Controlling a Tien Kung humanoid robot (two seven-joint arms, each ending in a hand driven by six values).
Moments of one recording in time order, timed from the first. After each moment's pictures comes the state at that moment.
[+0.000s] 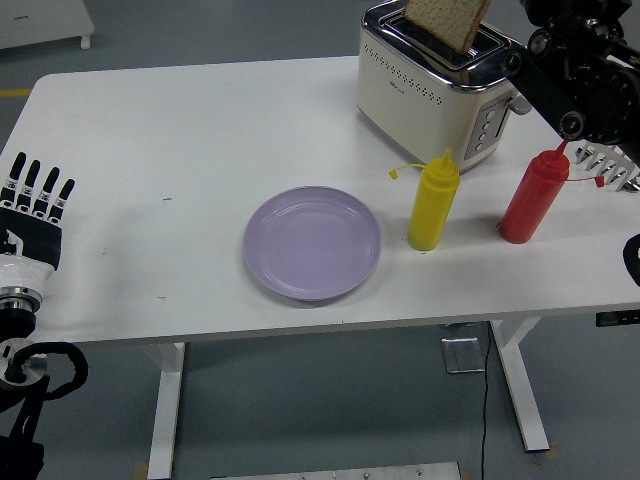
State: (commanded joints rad) left arm -0.12 0.14 -1.53 -1.31 0.46 0.08 -0.20; right arm 1.29 -0.20 0.75 0.65 -1.76 -0.19 -0.23
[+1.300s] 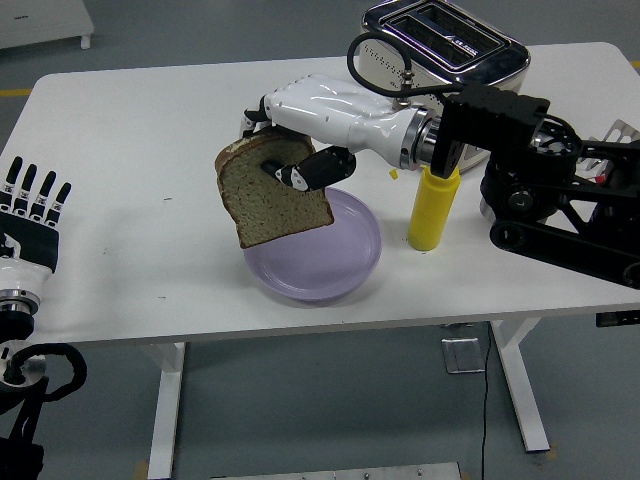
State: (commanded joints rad) left arm -0.12 0.13 -1.54 -1.31 0.46 0.08 -0.20; right arm 1.22 -0.44 0.26 1.59 -1.51 0.01 -0.10
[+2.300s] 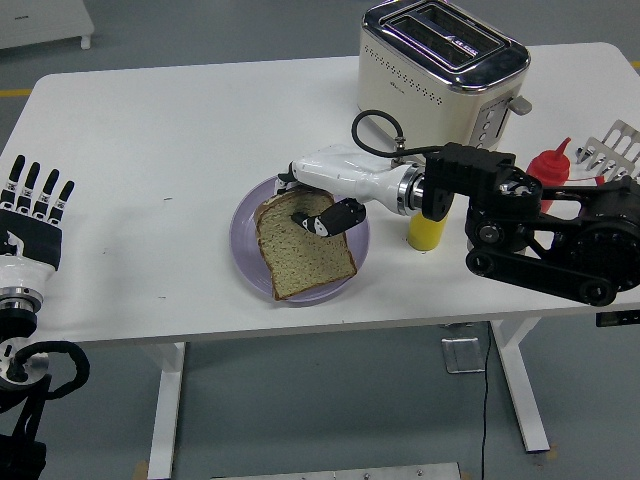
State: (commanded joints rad) left arm -0.13 0.13 -1.53 -1.31 0.46 0.08 -0.20; right arm 1.17 -0.36 0.16 1.38 -1.44 -0.01 -0.08
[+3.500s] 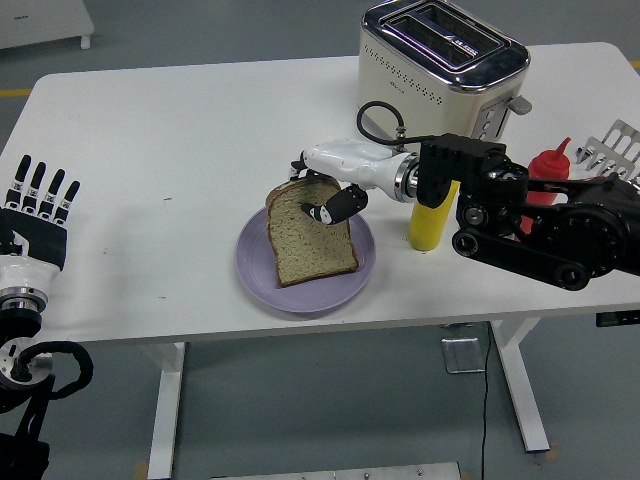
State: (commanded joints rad) left arm -0.13 0.13 -1.52 -1.31 0.46 0.08 -0.20; right arm 1.16 -0.30 0.19 1.25 -1.43 0.04 -0.09
